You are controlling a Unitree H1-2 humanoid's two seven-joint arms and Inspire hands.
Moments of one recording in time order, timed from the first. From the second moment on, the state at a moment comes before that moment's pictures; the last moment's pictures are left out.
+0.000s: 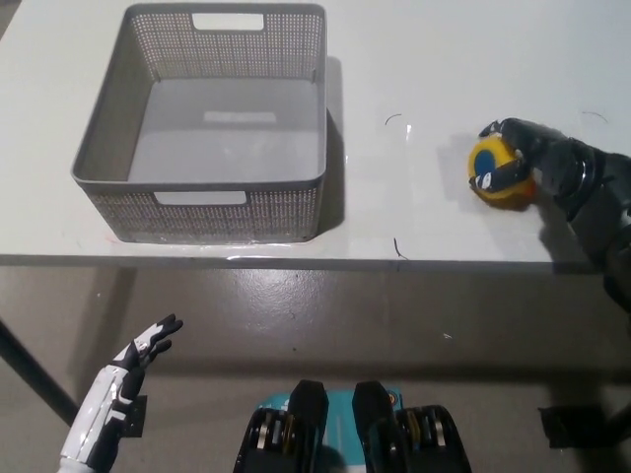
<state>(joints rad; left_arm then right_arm) 0.11 0.24 0.00 -0.13 0.02 -0.26 -0.15 -1.18 -0.26 0.48 1.42 -0.50 -0.04 0.09</state>
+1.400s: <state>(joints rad) 0.10 0.25 -0.01 -0.13 0.04 -0.25 -0.15 -1.42 0.00 0.30 1.26 -0.44 -0.12 -0.04</state>
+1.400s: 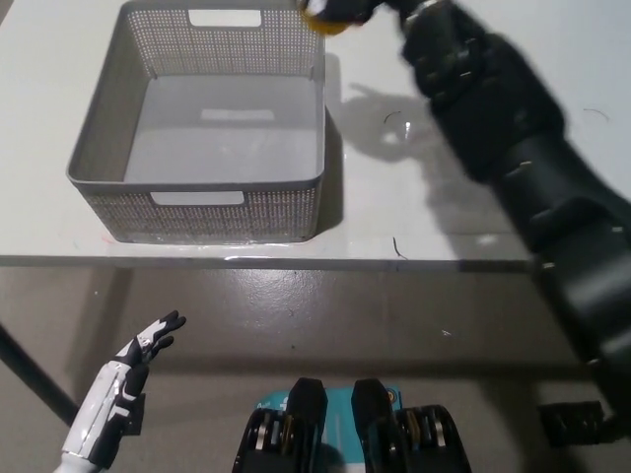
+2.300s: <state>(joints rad) 0.09 0.24 -0.03 -0.13 0.04 -0.23 -0.19 -1.44 0.05 0.36 1.38 -0.43 -0.06 0.07</state>
